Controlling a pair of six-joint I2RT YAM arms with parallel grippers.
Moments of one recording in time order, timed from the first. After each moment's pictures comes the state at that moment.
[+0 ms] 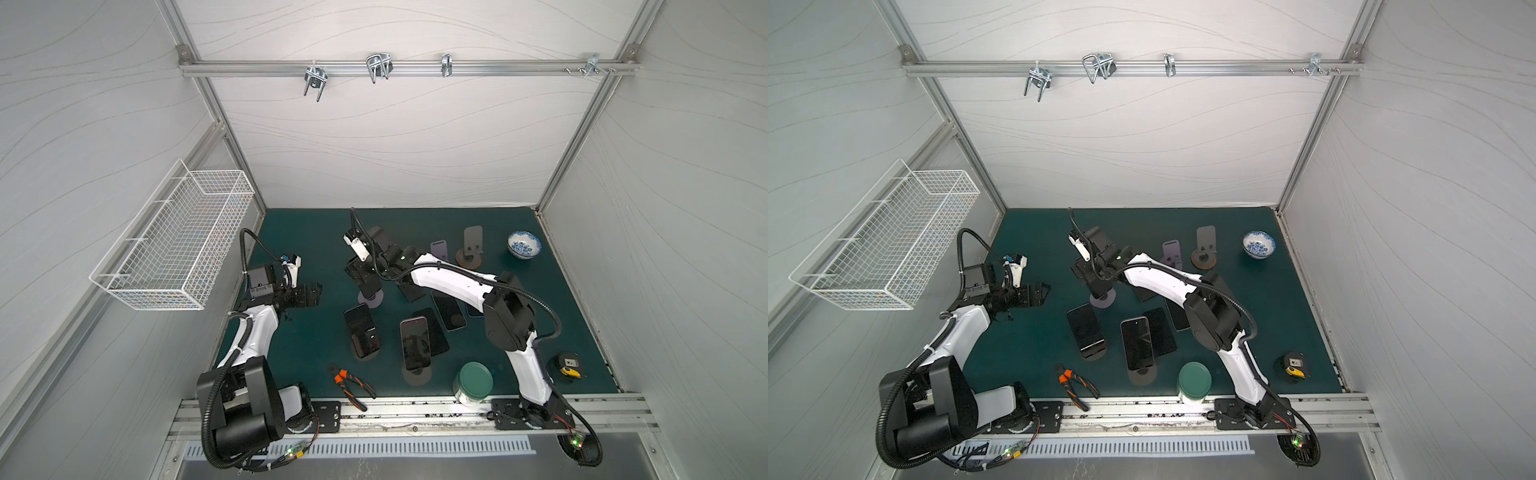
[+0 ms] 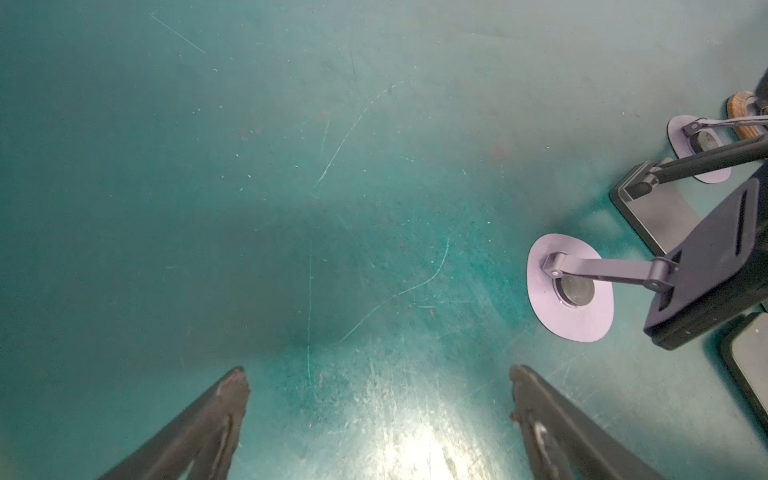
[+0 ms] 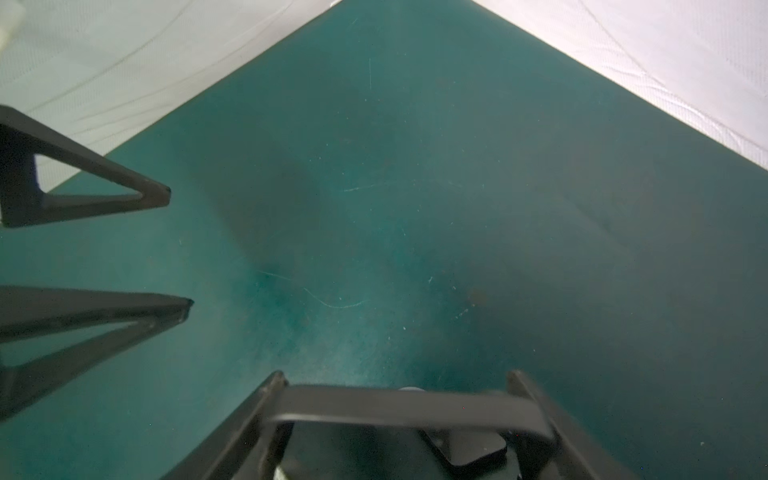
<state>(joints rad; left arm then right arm) 0.33 1.23 0.68 -0.35 0.44 0.20 0.97 2.14 1.82 -0.37 -0.01 0.06</state>
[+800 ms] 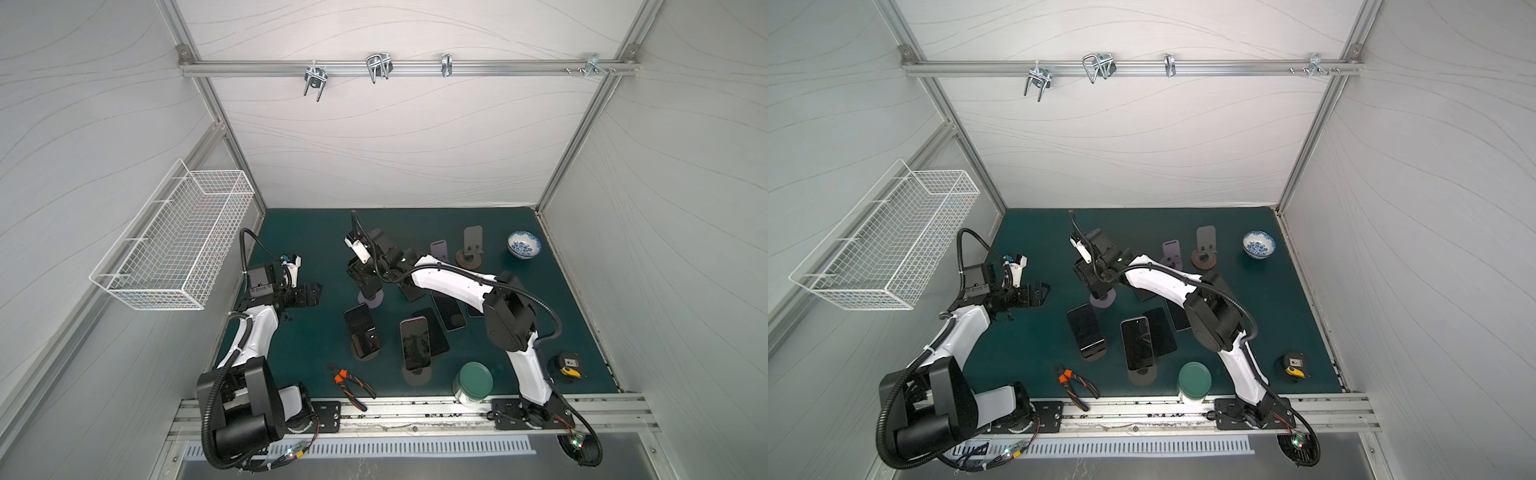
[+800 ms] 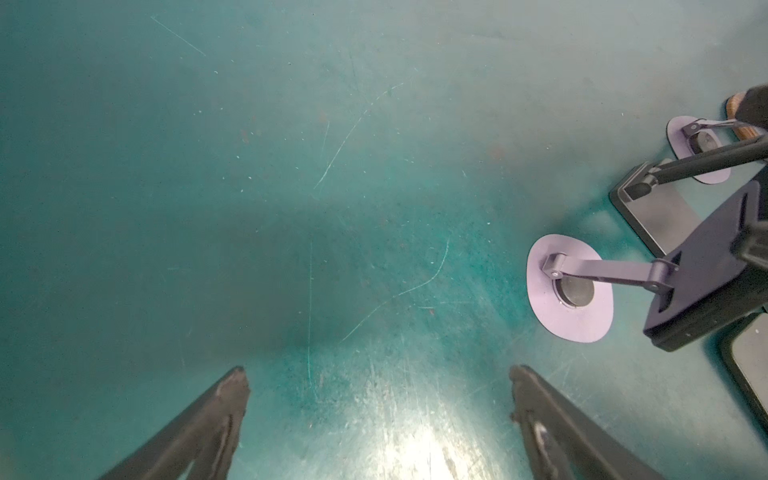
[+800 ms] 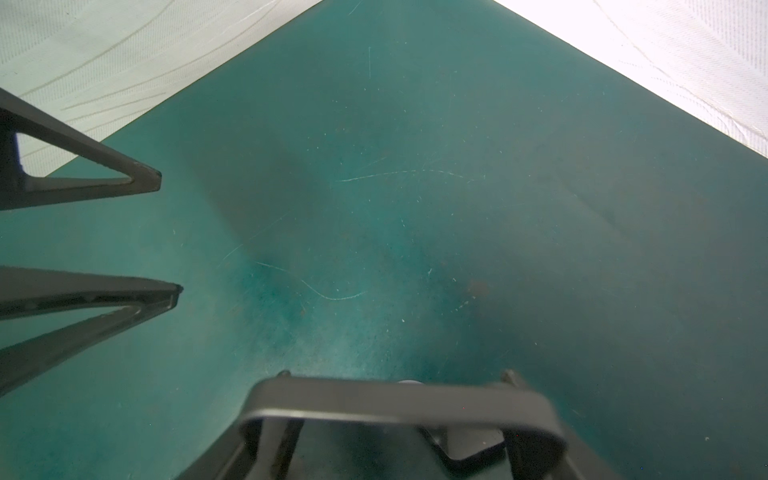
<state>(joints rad) 0.33 1.23 0.68 -0.34 0.44 0.21 0.97 2.13 1.79 -0.35 -0.02 0.05</state>
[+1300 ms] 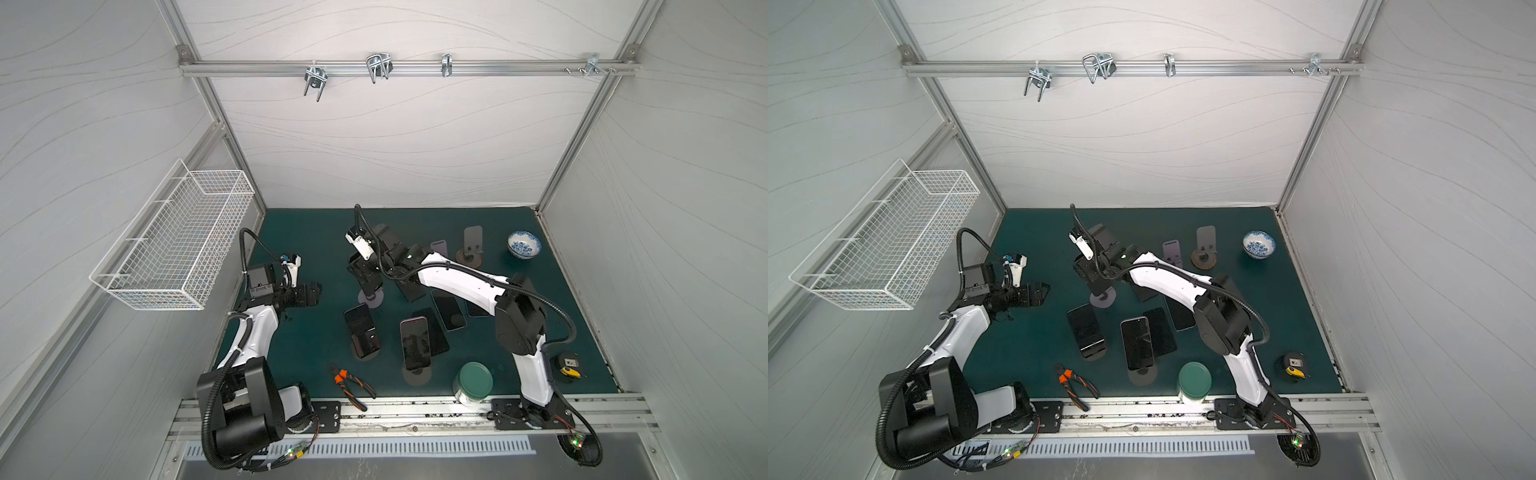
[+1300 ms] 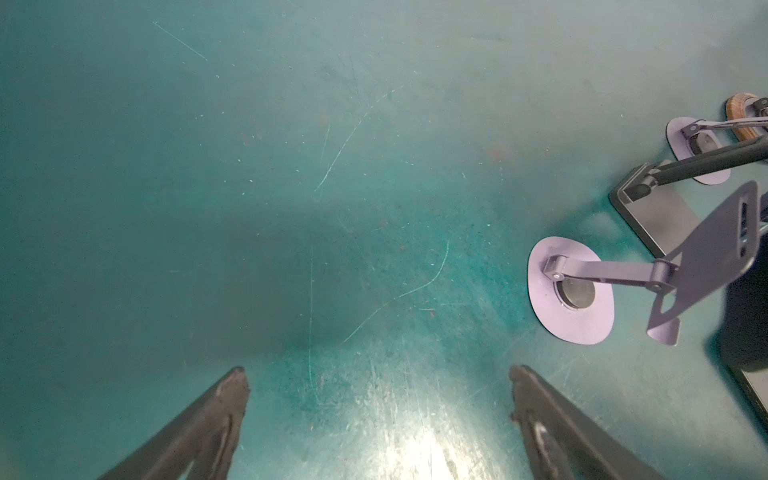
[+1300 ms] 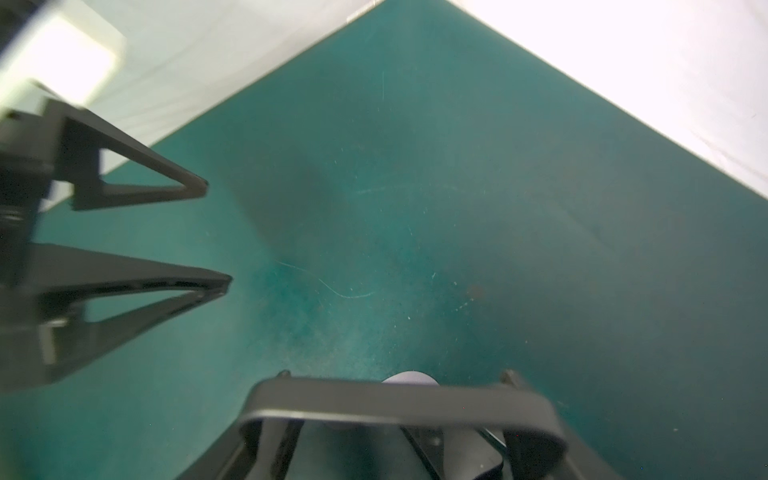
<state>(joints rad) 0.33 1.22 0.68 -0.34 0.44 0.21 0.97 2.04 1.79 -0.38 -0.04 0.03</state>
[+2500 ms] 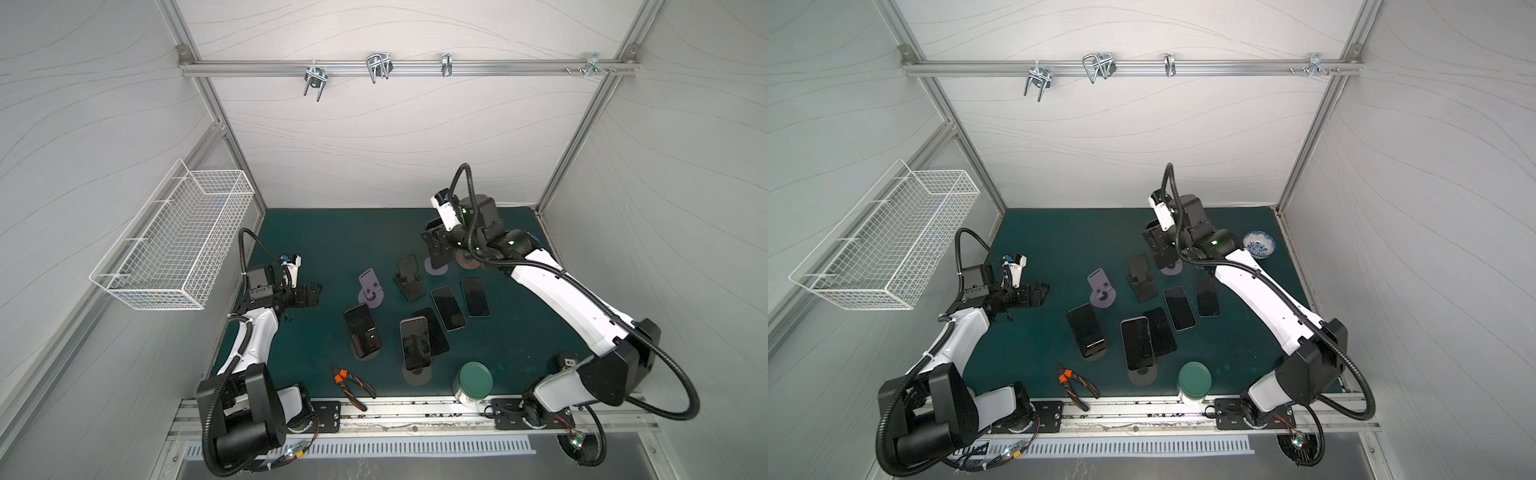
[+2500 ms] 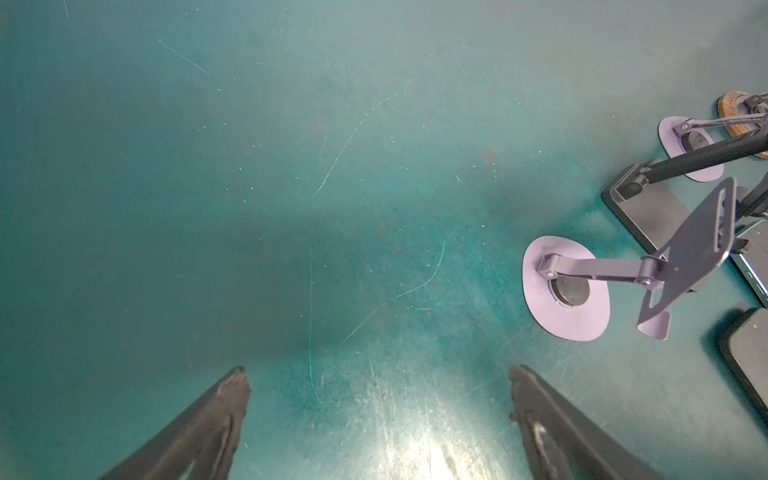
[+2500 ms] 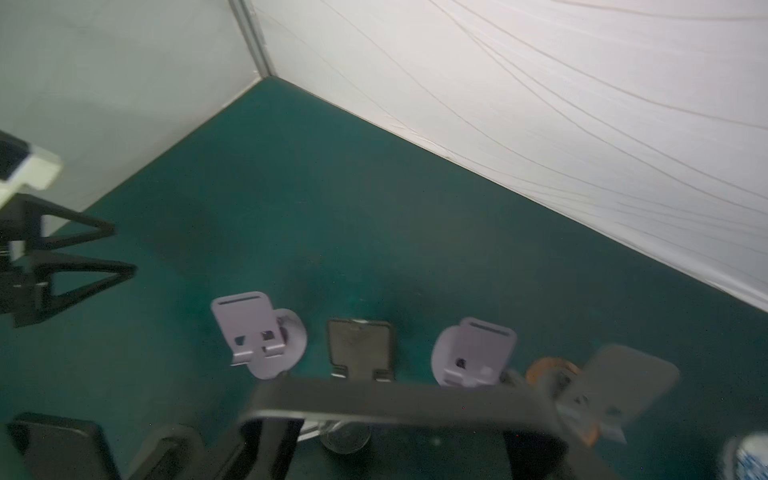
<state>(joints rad) 0.33 1.19 0.67 -0.34 0.45 0.22 0.62 1.45 1.46 -0.57 0.00 -0.02</state>
